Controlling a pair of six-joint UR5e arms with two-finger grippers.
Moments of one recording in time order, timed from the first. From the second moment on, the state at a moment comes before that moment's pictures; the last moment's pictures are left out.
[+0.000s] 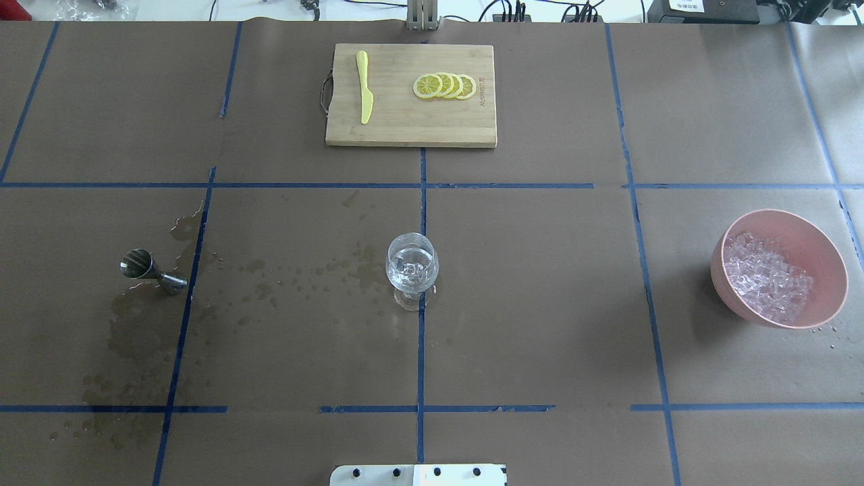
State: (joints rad) left arm -1.56 -1.51 -1.74 -1.62 -2.34 -0.09; right arm 1.50 -1.42 1.49 -1.62 2.35 -0.06
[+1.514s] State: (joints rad) left arm -1.55 -1.49 -1.69 -1.62 -2.34 -0.10; right arm 1.60 -1.52 1.52 -1.56 2.39 -0.06
